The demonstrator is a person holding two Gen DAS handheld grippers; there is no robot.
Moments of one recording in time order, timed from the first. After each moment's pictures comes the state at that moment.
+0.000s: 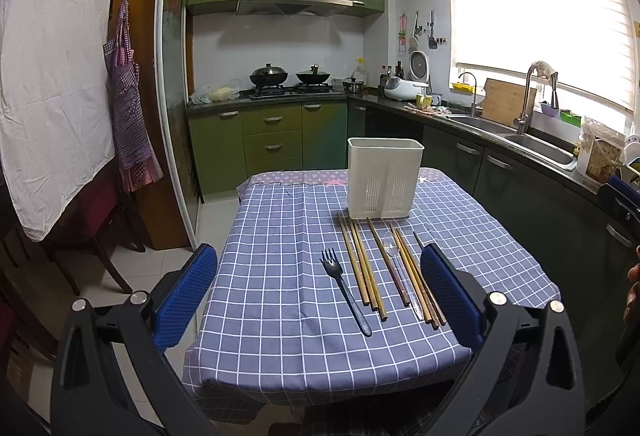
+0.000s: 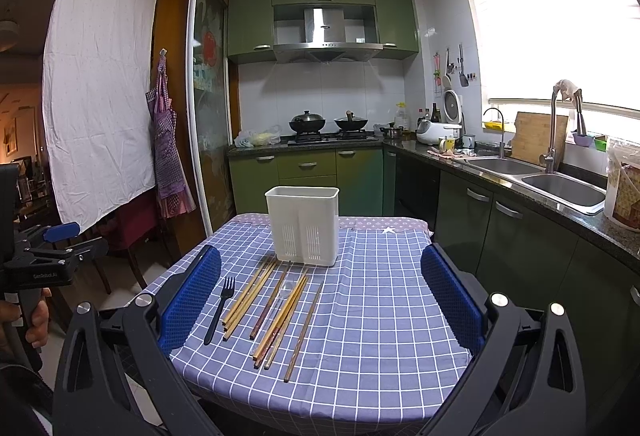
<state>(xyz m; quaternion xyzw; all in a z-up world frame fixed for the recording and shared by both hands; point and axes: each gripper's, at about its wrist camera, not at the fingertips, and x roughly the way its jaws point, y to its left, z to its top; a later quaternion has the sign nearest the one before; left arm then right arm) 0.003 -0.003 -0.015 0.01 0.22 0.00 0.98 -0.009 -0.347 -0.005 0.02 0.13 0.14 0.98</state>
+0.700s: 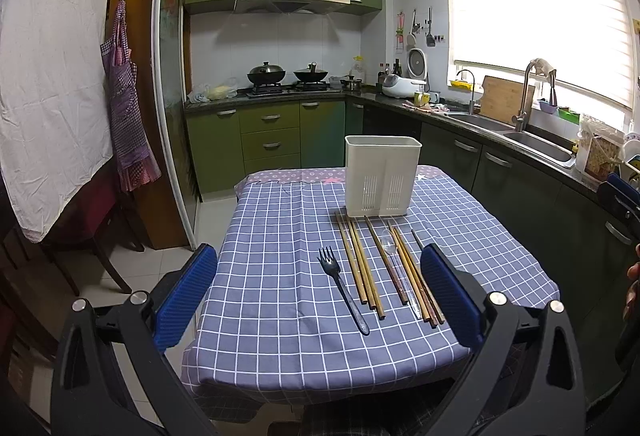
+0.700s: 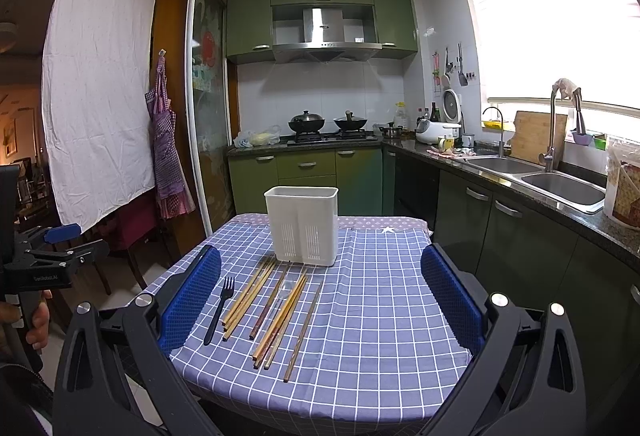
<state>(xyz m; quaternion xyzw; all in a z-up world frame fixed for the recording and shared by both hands) 0.001 -0.007 -0.014 0.01 0.22 -0.01 0.98 -0.010 -0.347 -0.007 0.02 0.14 0.14 0.98</state>
